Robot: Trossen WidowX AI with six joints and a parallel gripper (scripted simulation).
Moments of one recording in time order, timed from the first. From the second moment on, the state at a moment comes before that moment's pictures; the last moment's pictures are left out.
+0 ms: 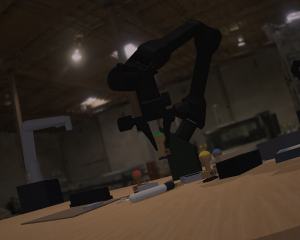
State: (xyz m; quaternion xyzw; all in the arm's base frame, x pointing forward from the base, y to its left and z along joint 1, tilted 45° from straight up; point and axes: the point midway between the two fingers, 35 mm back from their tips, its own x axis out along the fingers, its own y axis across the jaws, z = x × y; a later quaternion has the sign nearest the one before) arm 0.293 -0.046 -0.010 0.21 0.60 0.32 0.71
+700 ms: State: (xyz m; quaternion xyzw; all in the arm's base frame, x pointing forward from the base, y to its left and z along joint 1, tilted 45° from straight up) arm 0.331 -0.101 -0.066 0.09 0.54 0.41 0.73
